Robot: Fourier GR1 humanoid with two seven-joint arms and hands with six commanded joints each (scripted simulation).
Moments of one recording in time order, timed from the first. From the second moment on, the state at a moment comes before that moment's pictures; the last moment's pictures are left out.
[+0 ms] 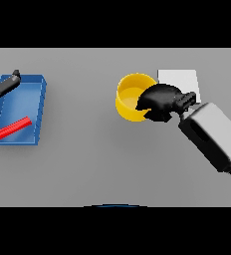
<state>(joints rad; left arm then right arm) -0.59 0.90 -0.57 -1.20 0.23 0.25 0.49 -0.72 -0.49 0.55 -1.40 0.65 0.69 -0.02</state>
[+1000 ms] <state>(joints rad) -0.58 0.93 -0.58 -1.27 0.22 0.27 0.59 -0.87 -0.59 0.46 -0.84 0.69 0.40 -0.14</state>
